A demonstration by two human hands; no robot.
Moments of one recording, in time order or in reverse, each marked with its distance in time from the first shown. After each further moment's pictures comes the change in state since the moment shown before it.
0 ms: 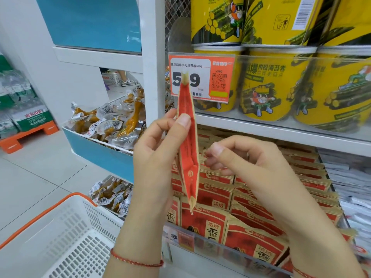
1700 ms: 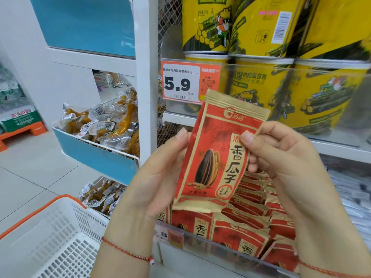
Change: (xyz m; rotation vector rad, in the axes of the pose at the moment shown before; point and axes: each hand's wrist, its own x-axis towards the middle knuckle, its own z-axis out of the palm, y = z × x) left_hand -0.002 0.006 0.008 -0.169 -0.489 -0.361; right_hand -0.011 -0.008 -0.032 0.331 0.245 0.001
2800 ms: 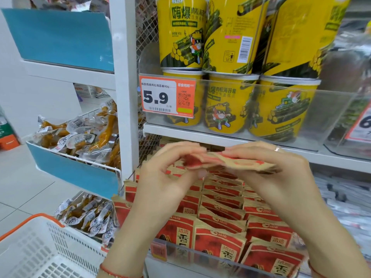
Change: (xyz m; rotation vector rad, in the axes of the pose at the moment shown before) left_hand 0.000 -0.024 0.012 0.747 0.174 0.527; right_hand -0.009 0.000 -0.038 -0.746 -0.050 -0.522
